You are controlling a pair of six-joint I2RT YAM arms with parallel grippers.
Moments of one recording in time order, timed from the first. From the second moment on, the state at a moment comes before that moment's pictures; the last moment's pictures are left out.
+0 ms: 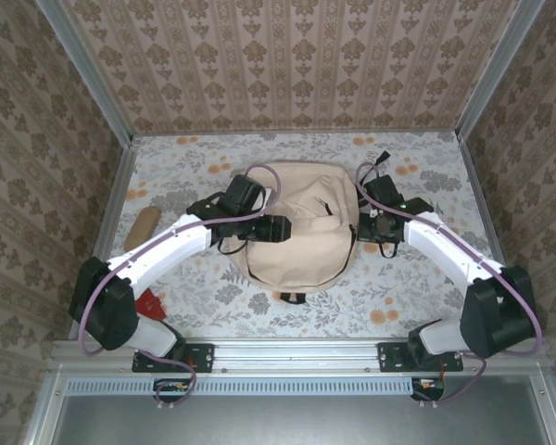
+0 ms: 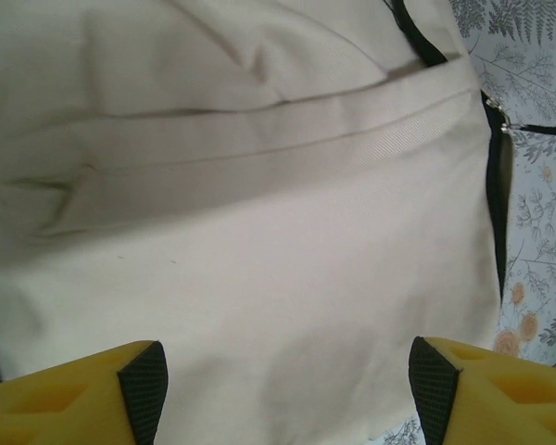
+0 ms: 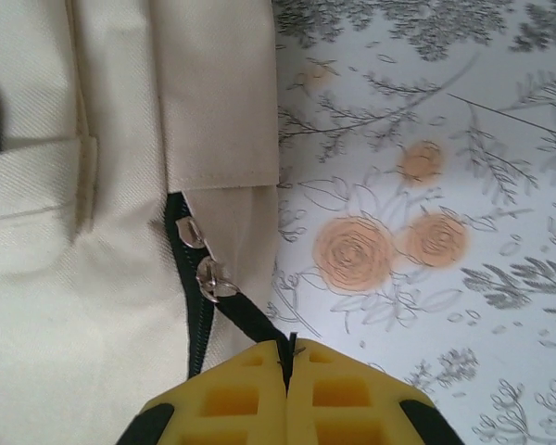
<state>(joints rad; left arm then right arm) -0.71 1.45 1.12 -0.59 0.25 -0.50 0.30 1.36 0.99 -0.78 0.07 0.46</state>
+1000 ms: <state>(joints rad) -0.84 2.16 1.83 -0.63 0.19 -0.74 0.12 1.16 0.84 -0.65 -0.22 0.58</state>
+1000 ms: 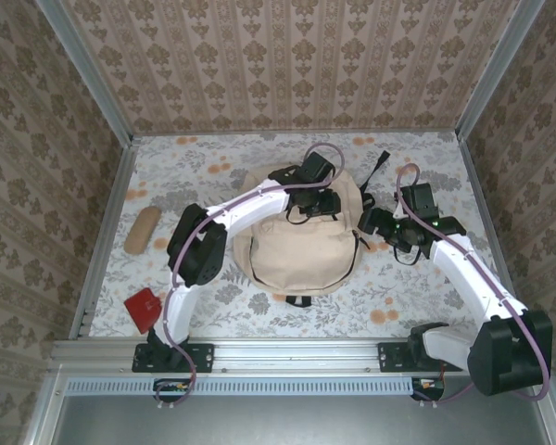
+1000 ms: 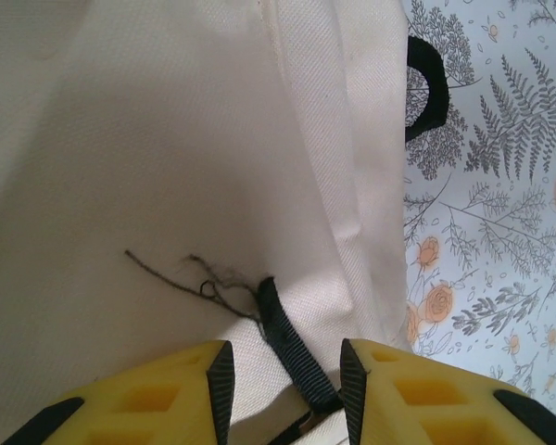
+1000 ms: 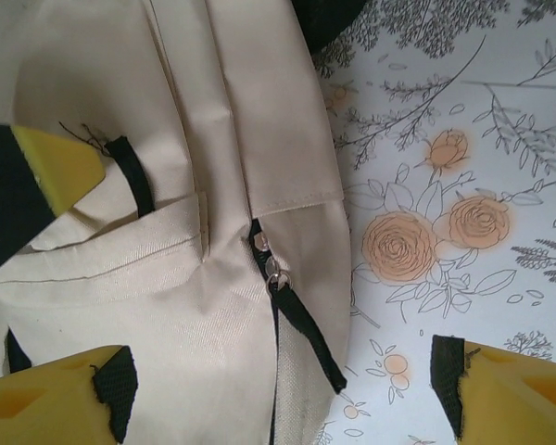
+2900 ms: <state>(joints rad) -0.87 2.02 1.66 -0.53 0.10 -0.62 0.12 1.47 0.88 -0.35 -0.49 0.70</state>
